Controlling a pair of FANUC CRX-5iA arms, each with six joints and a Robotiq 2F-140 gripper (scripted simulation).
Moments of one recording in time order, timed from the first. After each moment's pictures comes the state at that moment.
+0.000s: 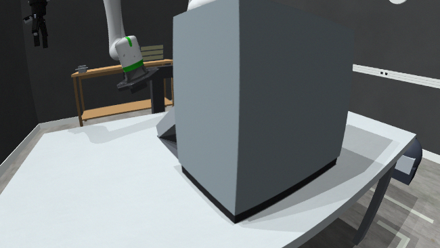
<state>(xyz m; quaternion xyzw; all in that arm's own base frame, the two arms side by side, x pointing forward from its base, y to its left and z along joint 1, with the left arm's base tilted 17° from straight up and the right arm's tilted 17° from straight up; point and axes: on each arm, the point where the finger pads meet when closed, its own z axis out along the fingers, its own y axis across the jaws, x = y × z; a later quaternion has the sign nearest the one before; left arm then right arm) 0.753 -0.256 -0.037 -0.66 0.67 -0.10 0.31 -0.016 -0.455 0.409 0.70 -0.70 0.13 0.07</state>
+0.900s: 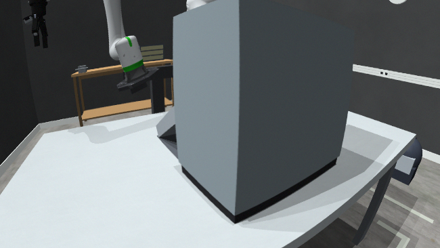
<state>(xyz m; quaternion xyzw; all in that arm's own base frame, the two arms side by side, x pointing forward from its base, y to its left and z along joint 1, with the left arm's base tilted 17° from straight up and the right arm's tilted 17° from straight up) 0.736 -0.265 -0.013 -0.66 0.67 -0.10 0.31 -0.016 -0.455 0.409 0.70 -0.70 0.13 0.07</state>
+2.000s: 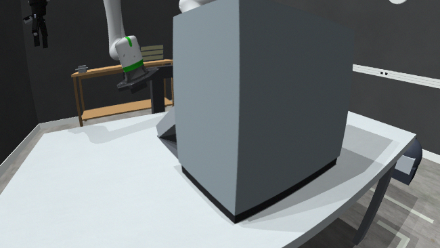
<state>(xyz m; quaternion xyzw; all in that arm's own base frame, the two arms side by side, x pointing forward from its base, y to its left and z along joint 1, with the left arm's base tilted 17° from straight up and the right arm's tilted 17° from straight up) 0.742 -0.296 -0.027 -0.66 0.67 -0.10 0.31 -0.016 -0.455 0.409 0.70 -0.70 0.13 0.07</state>
